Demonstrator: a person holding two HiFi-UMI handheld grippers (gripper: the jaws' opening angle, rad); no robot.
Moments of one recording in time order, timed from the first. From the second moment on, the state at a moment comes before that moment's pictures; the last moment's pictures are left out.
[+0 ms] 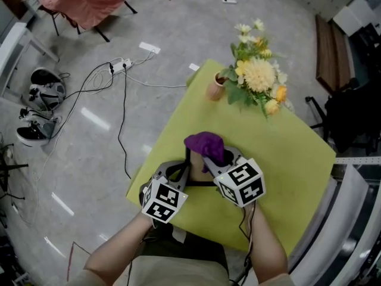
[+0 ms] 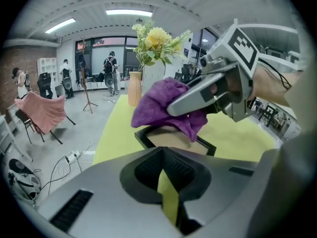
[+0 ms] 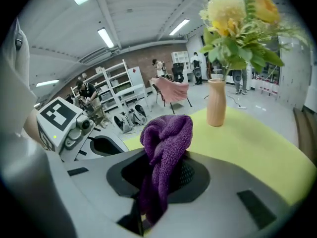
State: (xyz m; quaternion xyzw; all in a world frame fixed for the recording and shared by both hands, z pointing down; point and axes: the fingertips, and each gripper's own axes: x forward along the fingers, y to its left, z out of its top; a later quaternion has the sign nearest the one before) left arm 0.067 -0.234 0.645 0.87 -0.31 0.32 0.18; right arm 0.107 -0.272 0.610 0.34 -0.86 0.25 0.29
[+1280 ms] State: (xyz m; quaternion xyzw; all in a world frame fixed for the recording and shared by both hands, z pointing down) left arm 0.061 -0.206 0.657 0.87 -0.29 0.32 0.22; right arm 0.134 -0.224 0.617 0.40 -0.82 0.26 0.33
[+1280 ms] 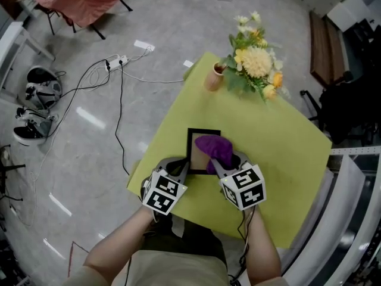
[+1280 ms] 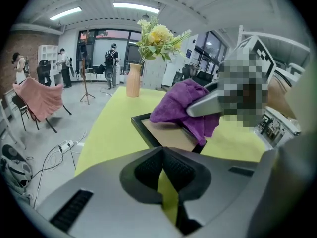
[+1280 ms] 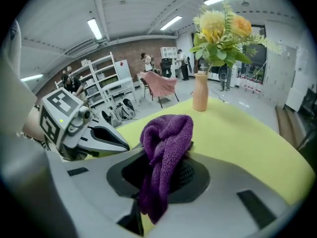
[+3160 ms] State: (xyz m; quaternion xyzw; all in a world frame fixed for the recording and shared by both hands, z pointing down) left arm 0.035 -0.218 0.474 0.90 -0.32 0.30 0.06; right arm 0.175 -0.194 0.429 0.52 -0.82 0.16 0.17
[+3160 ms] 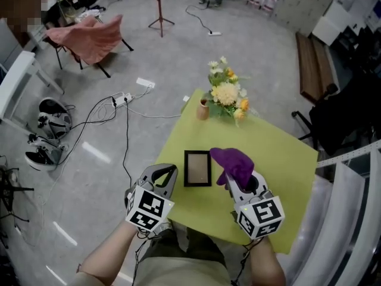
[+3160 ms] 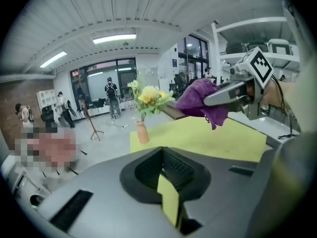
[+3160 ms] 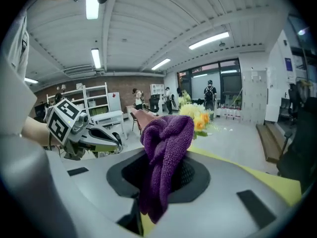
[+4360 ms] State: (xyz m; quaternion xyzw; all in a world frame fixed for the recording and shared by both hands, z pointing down) left arm -0.002 -0.162 0.217 0.93 -0.37 0.06 -0.03; right arm 0.129 -0.115 0.207 0.50 -0.86 -0.03 0.04
